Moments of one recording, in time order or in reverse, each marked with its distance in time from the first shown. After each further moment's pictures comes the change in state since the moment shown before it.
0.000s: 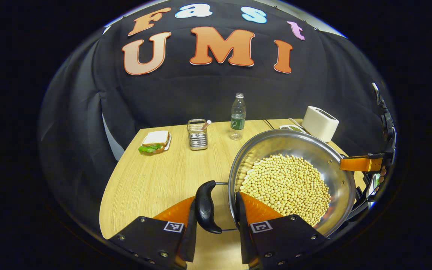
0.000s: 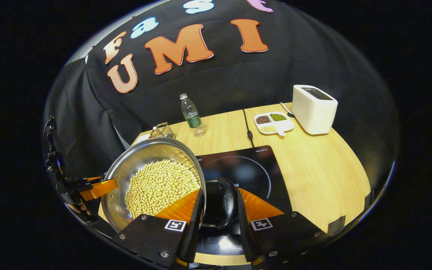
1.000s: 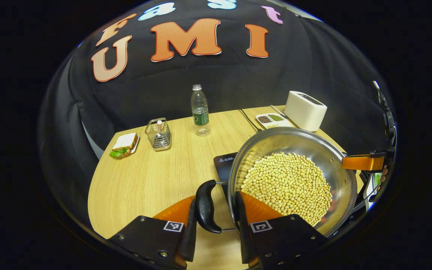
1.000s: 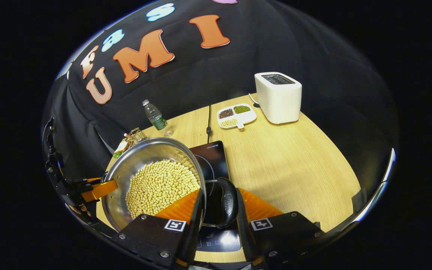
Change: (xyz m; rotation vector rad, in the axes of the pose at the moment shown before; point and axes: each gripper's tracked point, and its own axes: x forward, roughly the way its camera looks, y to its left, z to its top) left arm 0.054 -0.124 0.003 0.089 0.085 -0.041; right arm 0.002 -0.119 -0.008 0.119 0.061 -0.061
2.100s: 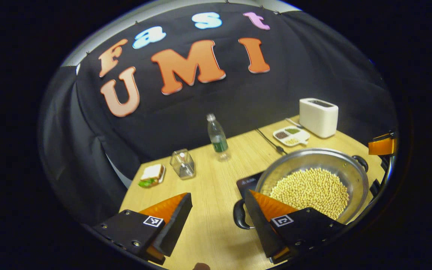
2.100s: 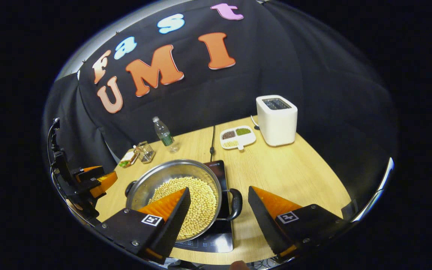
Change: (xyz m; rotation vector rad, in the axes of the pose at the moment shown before) left arm -0.065 0.027 0.076 0.115 -0.318 0.211; right arm -0.076 0.011 0.046 -0.075 -0.231 0.041
